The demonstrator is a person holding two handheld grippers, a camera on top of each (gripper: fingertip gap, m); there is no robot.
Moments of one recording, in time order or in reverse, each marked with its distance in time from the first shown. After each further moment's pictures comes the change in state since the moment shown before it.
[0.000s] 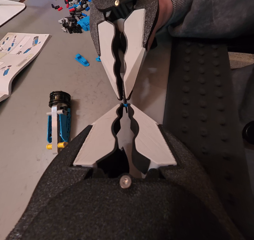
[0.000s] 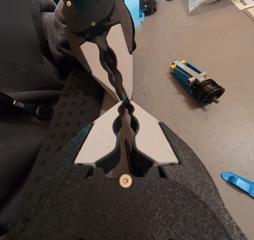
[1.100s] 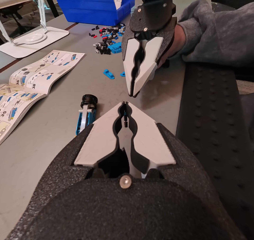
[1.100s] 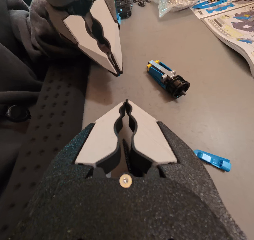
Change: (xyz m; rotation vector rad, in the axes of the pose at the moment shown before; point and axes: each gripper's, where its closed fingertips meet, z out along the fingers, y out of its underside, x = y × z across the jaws) left arm -0.031 -0.017 -0.026 0.166 -0.114 -0.064; right arm 0.026 -0.001 -0.016 0.011 0.163 -0.020
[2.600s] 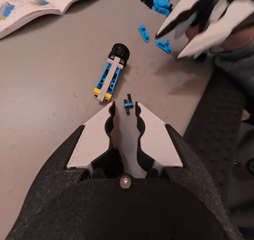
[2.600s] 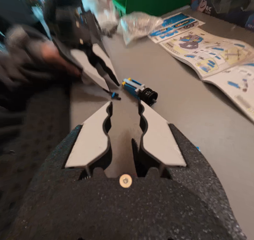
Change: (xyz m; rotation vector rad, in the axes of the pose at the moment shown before) left arm -0.040 0.057 -0.013 -0.230 -0.054 -0.486; right arm 0.031 -0.027 -0.018 0.128 0.203 0.083
